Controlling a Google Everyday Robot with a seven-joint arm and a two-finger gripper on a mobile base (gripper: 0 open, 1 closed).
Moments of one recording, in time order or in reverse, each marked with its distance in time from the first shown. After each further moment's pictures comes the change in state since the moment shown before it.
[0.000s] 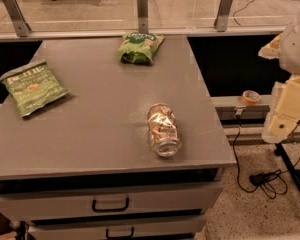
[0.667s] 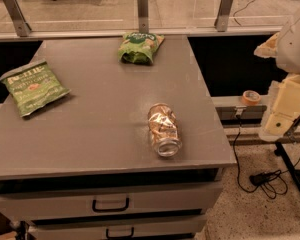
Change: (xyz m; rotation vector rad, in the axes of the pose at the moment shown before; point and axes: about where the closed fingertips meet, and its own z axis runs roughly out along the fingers) arm -0.006 -0.003 0.003 -0.002 -0.027 -0.024
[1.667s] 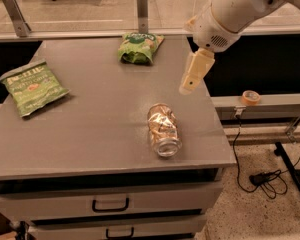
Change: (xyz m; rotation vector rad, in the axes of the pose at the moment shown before) arm -0.134 -0.116 0.086 0.099 -0.274 -0.148
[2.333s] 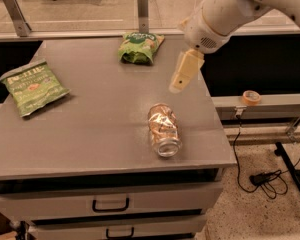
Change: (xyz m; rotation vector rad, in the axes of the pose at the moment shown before) arm -0.012 -0.009 0.019 0.026 -0.032 0.029
